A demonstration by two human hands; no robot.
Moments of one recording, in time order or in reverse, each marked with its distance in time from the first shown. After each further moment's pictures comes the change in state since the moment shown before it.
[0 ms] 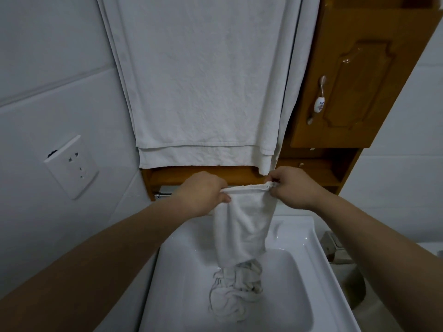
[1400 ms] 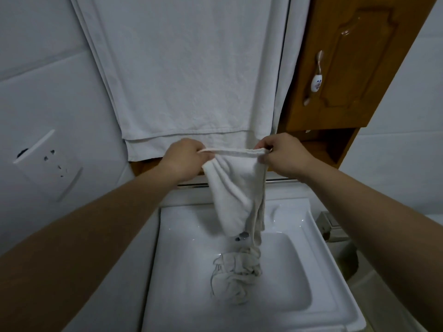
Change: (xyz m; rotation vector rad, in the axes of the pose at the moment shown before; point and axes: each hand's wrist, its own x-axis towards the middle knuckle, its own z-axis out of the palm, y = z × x) left_hand 0.023 -0.024 -0.025 -0.229 0.185 -0.197; right_hand 0.031 -0.017 -0.007 0.148 0.193 0.081
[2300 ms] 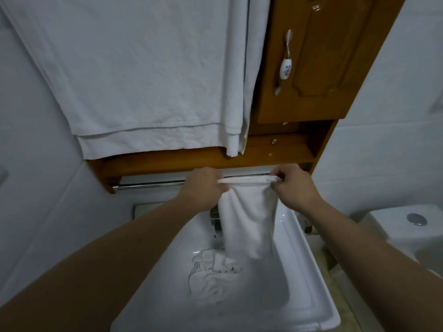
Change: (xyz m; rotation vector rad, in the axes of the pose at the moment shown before) left_hand 0.015 0.071 0.122 -0.098 -0.169 -0.031; right_hand -0.032 0.134 0.003 -0.003 0.041 0.257
